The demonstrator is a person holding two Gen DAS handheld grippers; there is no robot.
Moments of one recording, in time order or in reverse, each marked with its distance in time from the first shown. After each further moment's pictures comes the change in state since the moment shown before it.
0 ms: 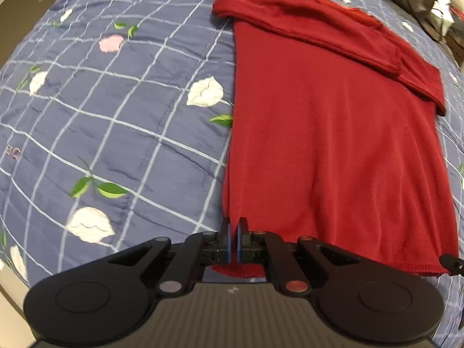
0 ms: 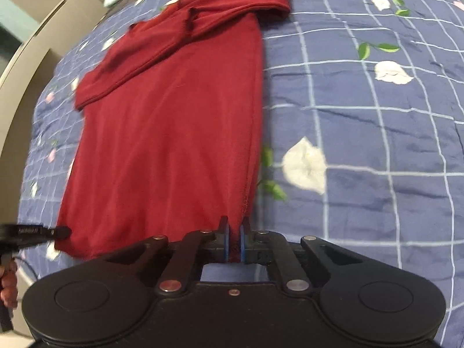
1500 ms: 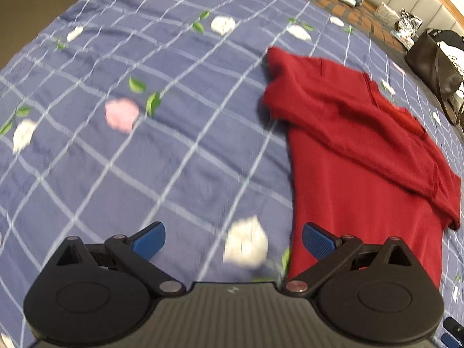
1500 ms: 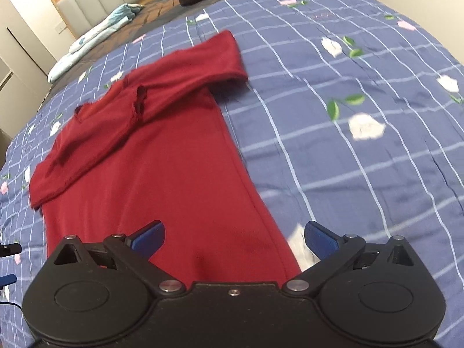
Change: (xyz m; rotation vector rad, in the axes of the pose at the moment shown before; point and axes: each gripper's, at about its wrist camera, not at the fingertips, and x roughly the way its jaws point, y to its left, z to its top) left arm 0.046 0.065 0.126 -0.174 -0.130 -0.065; right arm 0.022 0.019 0.048 0.234 -0.273 -0.198
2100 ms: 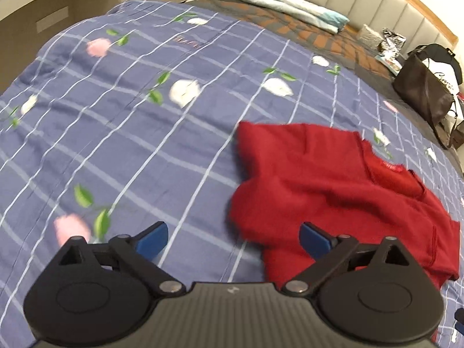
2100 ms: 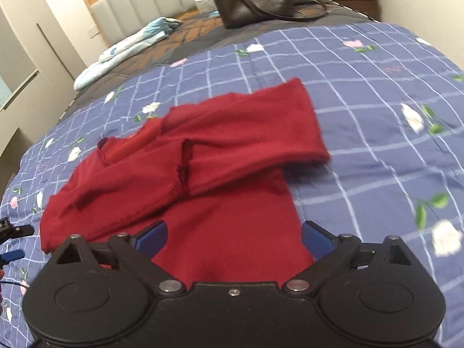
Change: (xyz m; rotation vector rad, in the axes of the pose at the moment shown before) left arm 0.036 -0.030 0.100 0.058 -0.145 -0.033; right arm 0.054 0.062 0.085 -0.098 -0.105 0.081
